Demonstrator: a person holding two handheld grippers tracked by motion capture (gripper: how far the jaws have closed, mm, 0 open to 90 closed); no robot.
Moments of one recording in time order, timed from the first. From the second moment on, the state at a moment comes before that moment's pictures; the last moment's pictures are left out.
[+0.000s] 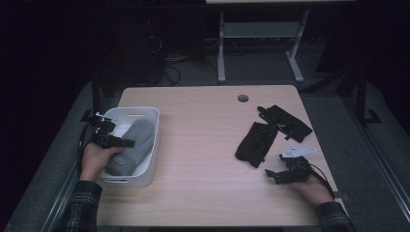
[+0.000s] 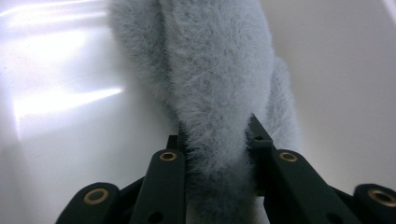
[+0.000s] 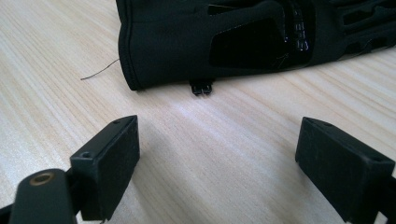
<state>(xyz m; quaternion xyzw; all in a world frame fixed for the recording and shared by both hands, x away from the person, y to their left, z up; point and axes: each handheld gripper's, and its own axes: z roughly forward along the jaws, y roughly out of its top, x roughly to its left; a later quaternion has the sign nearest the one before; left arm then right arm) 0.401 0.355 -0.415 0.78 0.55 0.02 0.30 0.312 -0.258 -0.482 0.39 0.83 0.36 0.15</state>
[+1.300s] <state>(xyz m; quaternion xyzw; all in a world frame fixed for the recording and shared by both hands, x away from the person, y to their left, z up) 0.376 0.258 -0.354 0.81 0.42 0.11 0.39 0.312 -0.258 -0.482 0.39 0.83 0.37 0.15</state>
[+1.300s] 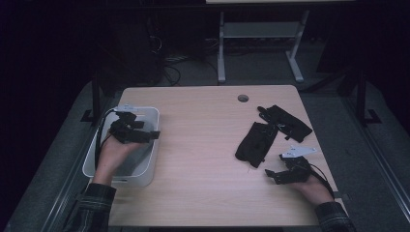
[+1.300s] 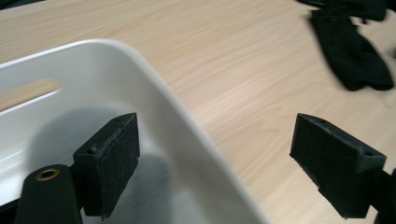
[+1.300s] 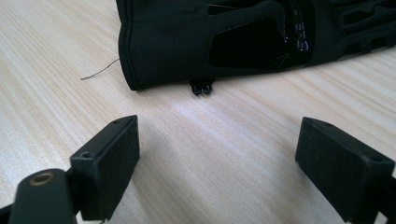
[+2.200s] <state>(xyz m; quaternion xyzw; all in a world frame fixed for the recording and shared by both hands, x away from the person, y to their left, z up) 0.331 0.144 -0.388 0.87 0.29 0.07 0.40 0.311 -0.257 -0.482 0.39 0.83 0.36 0.15</state>
